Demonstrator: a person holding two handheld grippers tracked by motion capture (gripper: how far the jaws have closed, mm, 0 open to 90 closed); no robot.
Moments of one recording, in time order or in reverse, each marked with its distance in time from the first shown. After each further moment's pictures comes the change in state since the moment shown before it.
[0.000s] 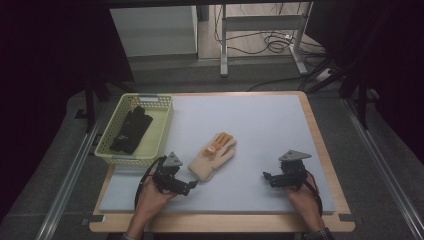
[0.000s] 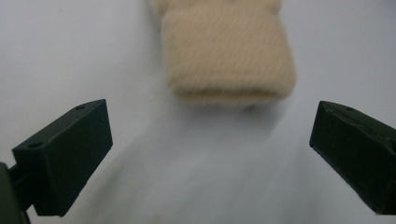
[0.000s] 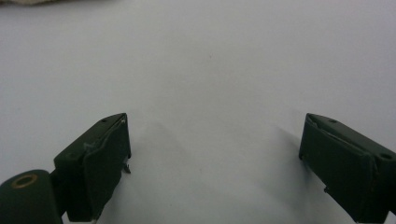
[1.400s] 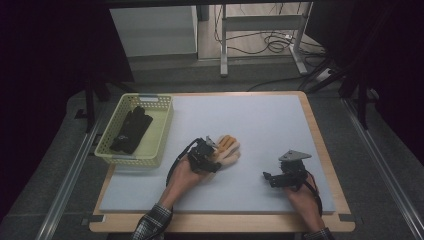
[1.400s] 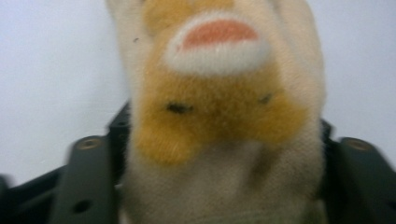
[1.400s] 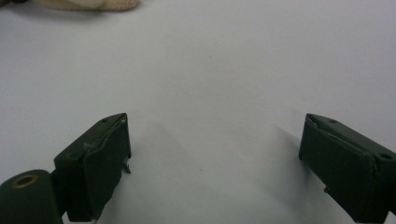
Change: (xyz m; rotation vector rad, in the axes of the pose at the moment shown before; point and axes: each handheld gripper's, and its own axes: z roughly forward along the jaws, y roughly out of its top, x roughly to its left) left arm -0.011 0.078 0.083 0.195 0.032 0.065; right arm 0.000 0.000 0.000 -0.001 -0.003 -0.003
